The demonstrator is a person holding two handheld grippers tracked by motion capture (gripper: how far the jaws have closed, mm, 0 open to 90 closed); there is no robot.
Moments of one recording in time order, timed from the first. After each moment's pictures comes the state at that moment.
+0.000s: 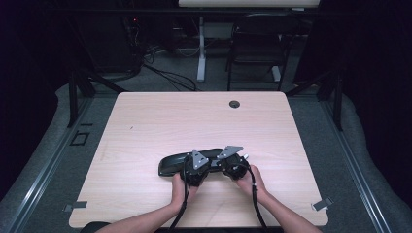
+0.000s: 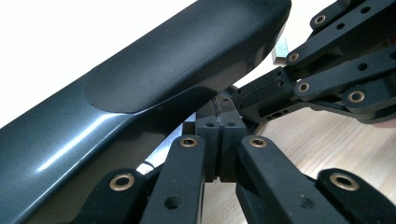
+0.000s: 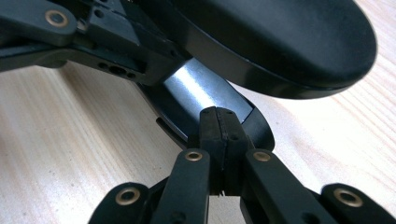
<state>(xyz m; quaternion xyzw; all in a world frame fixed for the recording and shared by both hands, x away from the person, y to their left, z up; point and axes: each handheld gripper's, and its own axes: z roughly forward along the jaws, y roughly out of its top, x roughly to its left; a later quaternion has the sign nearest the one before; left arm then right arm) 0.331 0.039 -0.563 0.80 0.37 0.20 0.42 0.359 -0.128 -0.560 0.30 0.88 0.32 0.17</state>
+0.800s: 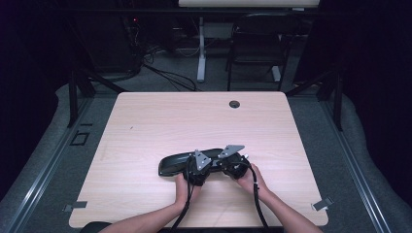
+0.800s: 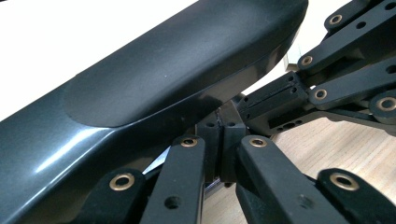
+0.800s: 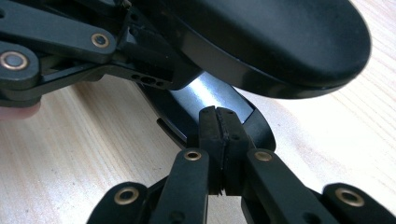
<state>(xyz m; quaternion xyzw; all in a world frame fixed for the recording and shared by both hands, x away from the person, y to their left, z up) 0.334 0.030 -0.571 0.79 0.38 0.22 0.42 0.363 -0.132 -0.560 0.30 0.88 0.32 0.16</state>
